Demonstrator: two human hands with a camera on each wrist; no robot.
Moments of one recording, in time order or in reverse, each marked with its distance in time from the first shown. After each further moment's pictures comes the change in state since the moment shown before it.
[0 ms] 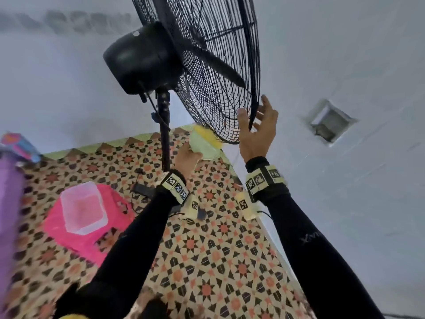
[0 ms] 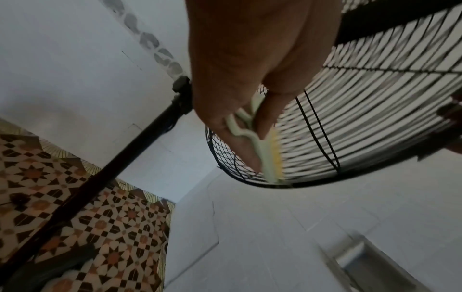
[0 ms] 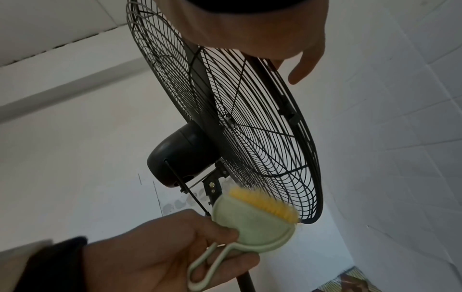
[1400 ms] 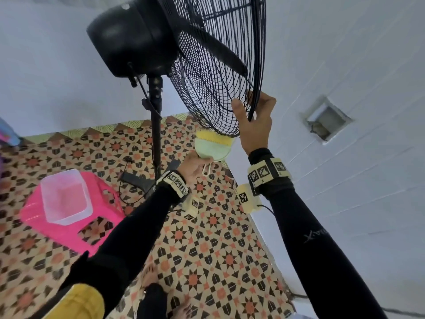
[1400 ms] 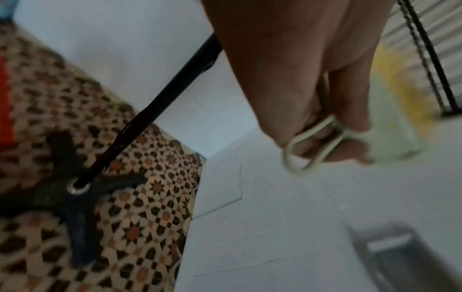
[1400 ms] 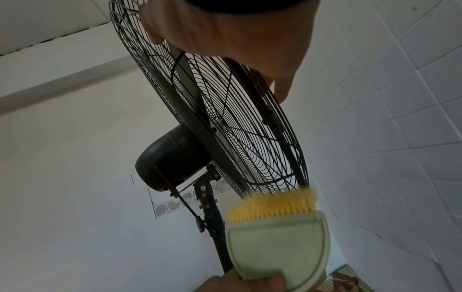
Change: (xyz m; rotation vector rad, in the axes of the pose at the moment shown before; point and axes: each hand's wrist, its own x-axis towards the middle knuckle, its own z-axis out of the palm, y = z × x) left_hand 0.010 -0.054 0.015 -0.179 -0.317 -0.222; right_hand 0.019 0.009 -0.003 0.076 -0.229 0.113
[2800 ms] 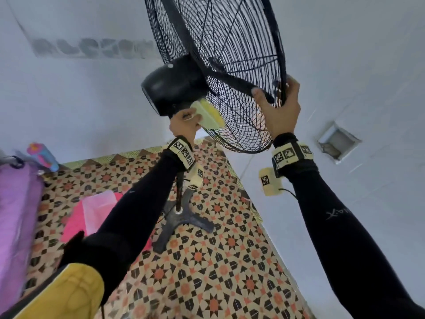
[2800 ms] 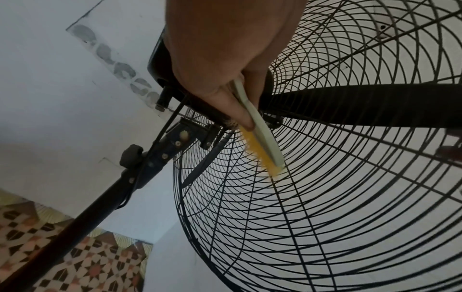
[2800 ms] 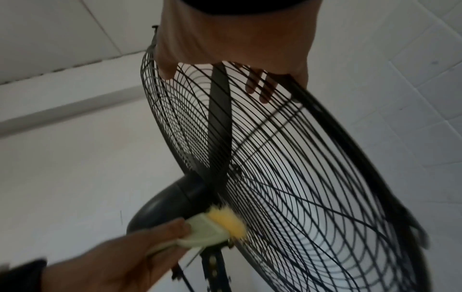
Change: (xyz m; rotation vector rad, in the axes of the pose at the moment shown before) left_hand -0.042 0.208 0.001 0.120 0.623 0.548; right_hand 0.049 -0.096 0.008 -0.069 0.099 -0.117
